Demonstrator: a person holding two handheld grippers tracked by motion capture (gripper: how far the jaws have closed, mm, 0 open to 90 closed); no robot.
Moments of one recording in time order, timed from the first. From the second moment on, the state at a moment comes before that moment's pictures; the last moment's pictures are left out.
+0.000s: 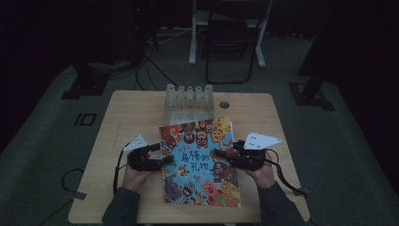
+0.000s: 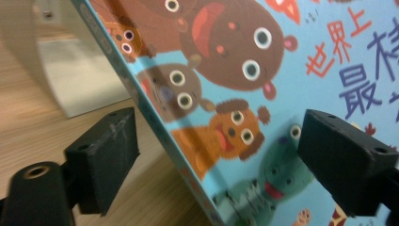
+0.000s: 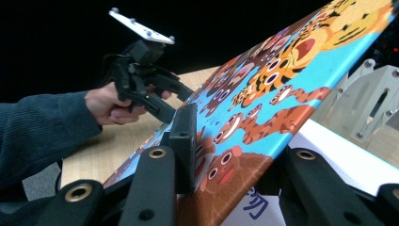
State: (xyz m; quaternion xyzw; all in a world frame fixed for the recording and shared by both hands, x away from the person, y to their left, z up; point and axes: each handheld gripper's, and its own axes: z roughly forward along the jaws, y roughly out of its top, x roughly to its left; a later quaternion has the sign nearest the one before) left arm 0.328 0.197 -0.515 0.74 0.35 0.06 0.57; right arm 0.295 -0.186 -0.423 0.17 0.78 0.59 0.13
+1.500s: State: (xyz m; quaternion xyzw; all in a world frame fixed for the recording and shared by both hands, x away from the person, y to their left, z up) left arm 0.302 0.189 -0.458 0.72 0.31 0.13 0.61; right arm 0.307 -0.213 -0.423 0.20 0.81 0.52 0.16
